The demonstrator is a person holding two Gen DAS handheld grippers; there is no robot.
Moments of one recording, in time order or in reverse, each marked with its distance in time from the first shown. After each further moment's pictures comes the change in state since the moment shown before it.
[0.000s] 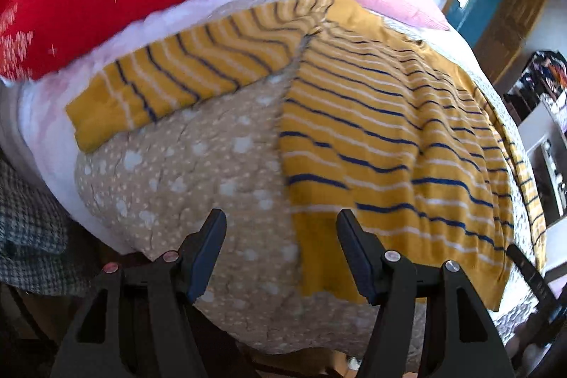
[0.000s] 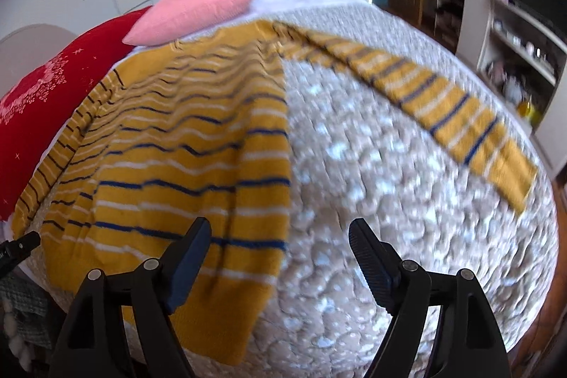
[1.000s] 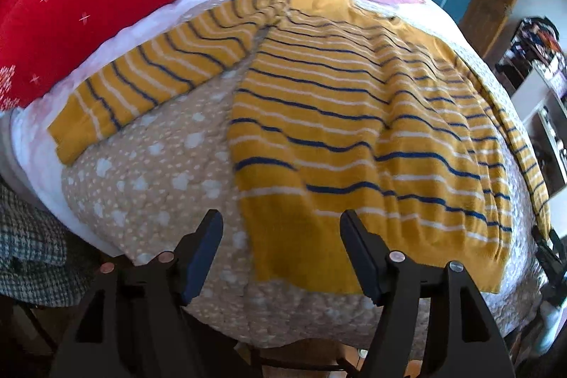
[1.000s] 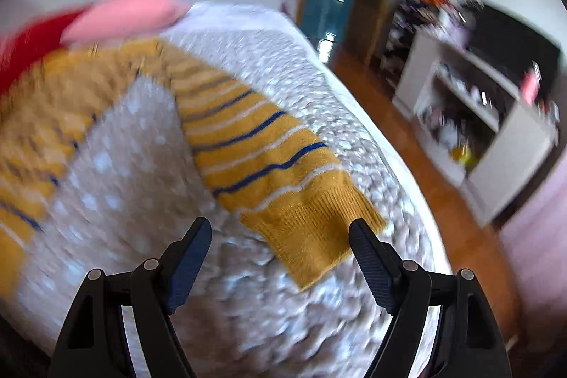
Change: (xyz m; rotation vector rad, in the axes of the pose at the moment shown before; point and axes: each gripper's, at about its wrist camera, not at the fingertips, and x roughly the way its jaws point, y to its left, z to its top) left arm -0.002 -0.053 -0.010 0.135 0.018 0.011; right arm 0.000 -0.136 0.002 -0.205 -0.122 -0.312
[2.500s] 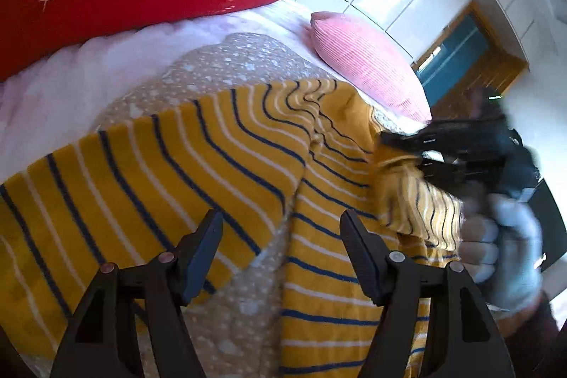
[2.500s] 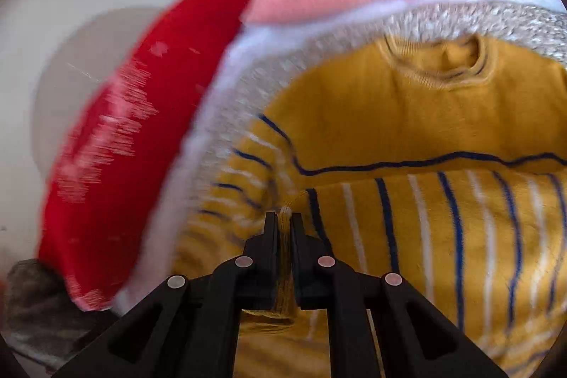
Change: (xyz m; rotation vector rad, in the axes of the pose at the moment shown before) left arm 0.079 0.120 0.132 -0.302 -0.199 -0.336; right arm 0.111 0.403 0.294 0.145 0.357 0.843
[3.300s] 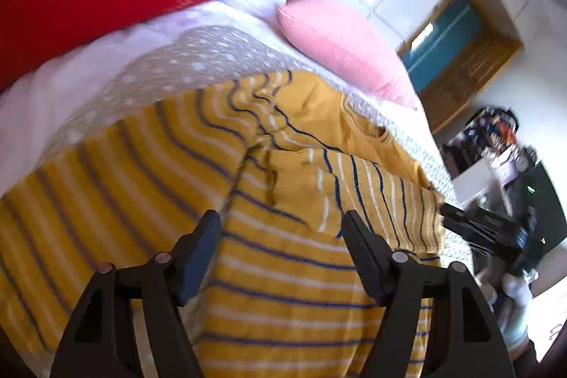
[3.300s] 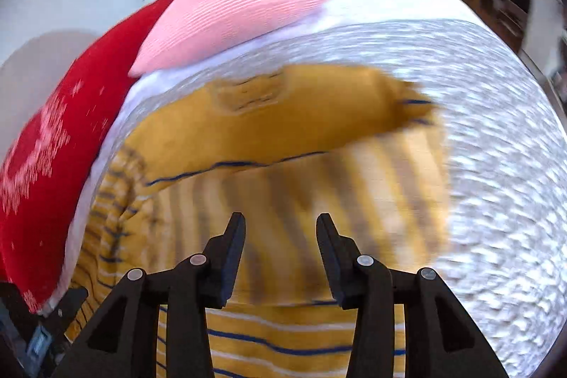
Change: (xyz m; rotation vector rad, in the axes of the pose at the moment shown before) left arm 0.034 -0.069 0.026 0.077 0.091 0.003; right arm -0.144 -0.139 -0.035 0.066 -0.162 -0.312
